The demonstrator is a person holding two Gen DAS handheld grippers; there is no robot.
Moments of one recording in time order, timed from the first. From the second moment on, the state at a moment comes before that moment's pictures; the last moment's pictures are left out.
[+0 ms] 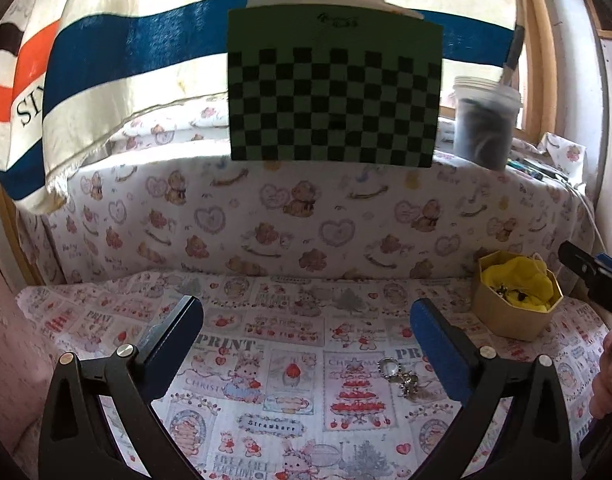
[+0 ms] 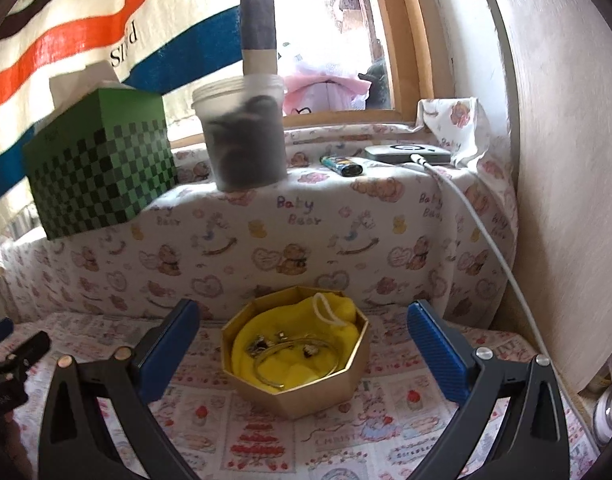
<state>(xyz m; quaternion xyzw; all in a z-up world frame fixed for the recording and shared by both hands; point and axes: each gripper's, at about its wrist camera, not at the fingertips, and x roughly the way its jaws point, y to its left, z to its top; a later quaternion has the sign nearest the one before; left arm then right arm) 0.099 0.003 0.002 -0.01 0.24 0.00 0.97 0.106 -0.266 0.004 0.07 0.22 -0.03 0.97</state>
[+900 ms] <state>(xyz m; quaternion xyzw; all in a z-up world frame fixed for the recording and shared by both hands) 0.079 -0.004 0.004 0.04 0.19 -0.12 0.97 0.105 -0.264 0.000 0.05 0.18 0.00 0.98</state>
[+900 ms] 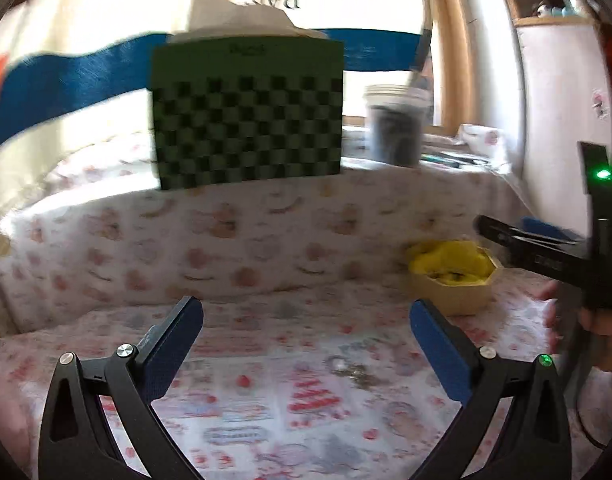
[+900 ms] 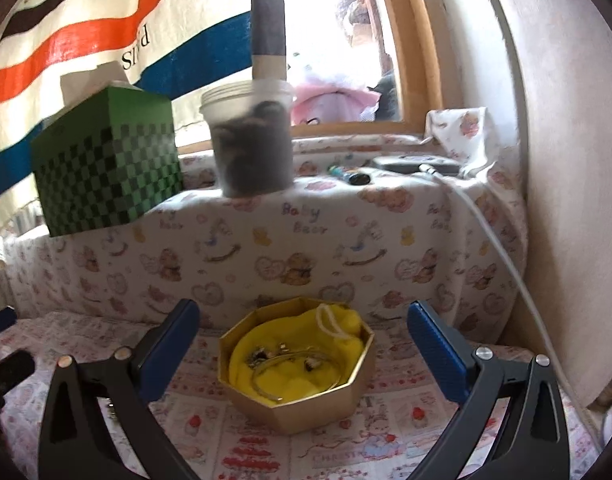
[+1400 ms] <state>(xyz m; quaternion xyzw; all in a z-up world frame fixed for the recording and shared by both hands) 0.080 0.024 0.003 -0.02 0.21 -0.07 0.98 0.105 -0.217 -0.006 -0.01 0.25 0.15 0.96</state>
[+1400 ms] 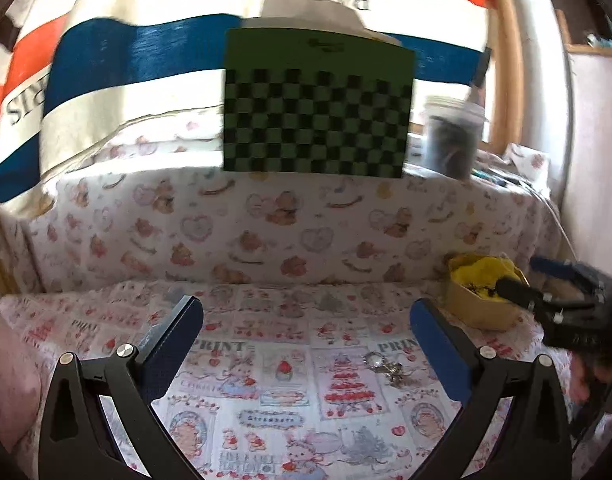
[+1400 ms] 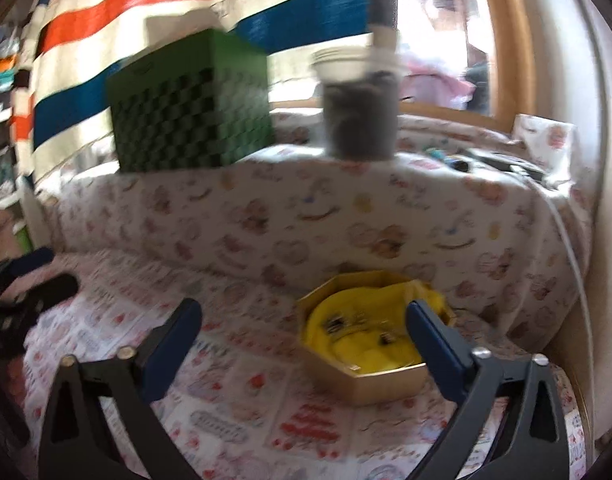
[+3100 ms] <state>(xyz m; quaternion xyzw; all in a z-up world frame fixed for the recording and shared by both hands) 0.128 -0.005 0.006 -0.02 0.39 -0.11 0.92 0.112 -0.273 0.007 0.07 0.29 0.17 0.94</state>
